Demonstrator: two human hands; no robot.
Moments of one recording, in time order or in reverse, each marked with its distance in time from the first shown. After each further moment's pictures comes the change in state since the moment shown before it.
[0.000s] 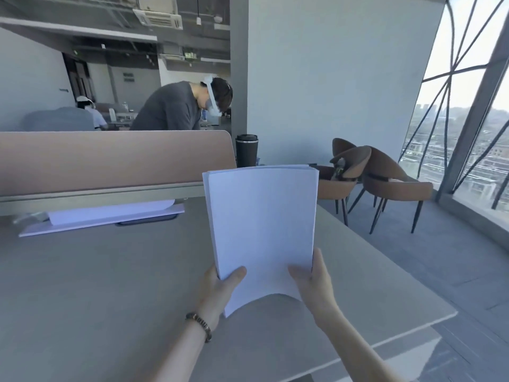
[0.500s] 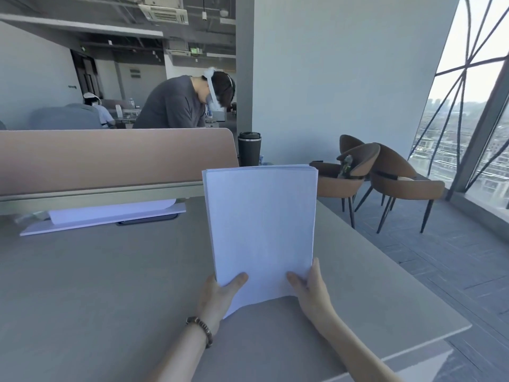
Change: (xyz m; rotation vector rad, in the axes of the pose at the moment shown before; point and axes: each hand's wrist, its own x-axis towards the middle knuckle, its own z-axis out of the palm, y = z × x) left_hand 0.018 -0.021 0.006 0.079 0.055 -0.093; right_hand 0.028 0.042 0.003 -0.054 -0.113 0.005
